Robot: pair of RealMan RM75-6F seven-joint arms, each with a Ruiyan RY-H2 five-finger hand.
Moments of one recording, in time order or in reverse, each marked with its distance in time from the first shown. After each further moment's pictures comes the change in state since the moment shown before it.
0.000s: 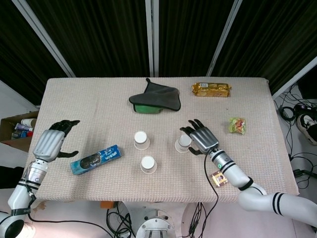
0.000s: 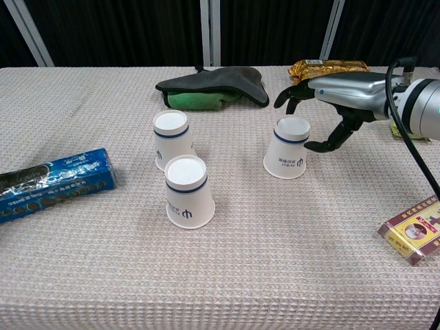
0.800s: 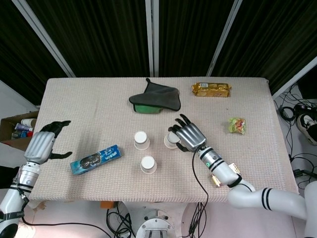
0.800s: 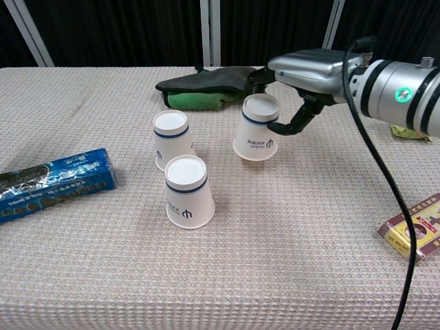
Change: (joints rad) left arm 0.067 0.027 -0.025 0.003 0.006 0.008 -0.076; right arm 0.100 -0.077 0.030 -0.002 0.018 0.046 -0.103
